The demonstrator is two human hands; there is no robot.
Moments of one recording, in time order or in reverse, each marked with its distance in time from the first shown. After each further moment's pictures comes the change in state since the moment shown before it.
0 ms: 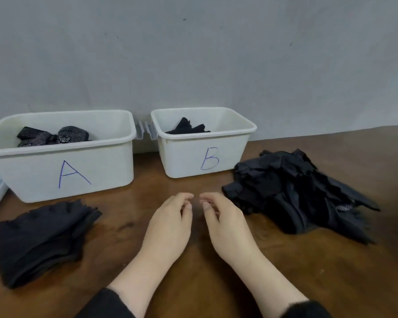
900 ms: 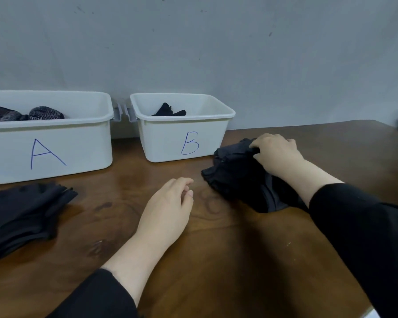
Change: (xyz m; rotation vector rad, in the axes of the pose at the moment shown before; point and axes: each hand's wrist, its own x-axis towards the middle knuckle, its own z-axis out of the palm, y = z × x) left_hand -0.021 0.029 0.025 0.044 -0.038 0.135; right_hand 0.095 0.062 -0.161 -0.972 -0.090 0.075
